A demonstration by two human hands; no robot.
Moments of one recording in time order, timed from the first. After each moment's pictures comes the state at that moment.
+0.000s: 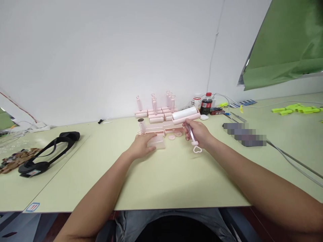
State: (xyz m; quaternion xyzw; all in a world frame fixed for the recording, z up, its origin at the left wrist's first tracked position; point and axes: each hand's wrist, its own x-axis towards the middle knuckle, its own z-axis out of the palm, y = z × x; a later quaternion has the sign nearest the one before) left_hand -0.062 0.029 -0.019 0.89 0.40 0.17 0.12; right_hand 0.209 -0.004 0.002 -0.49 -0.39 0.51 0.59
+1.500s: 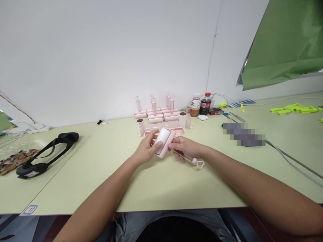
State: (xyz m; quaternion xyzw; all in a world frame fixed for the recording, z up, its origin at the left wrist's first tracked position) left_hand -0.038 0.006 -0.023 0.81 0.32 0.36 0.35; right_hand 0.184 -0.026 -0.013 -0.42 -0.66 0.57 0.26
